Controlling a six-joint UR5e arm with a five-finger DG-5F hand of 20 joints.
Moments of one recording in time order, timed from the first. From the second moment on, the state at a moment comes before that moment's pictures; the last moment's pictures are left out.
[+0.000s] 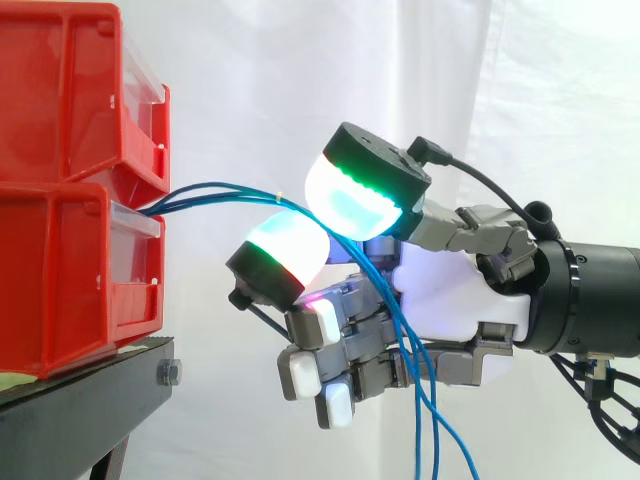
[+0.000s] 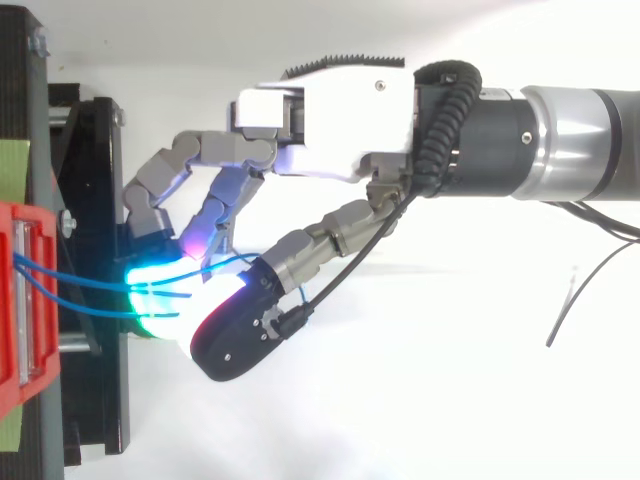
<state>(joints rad) 0.05 -2.37 -1.14 -2.66 -1.57 -0.09</state>
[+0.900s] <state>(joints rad) 0.05 -2.37 -1.14 -2.67 -1.58 -0.09</state>
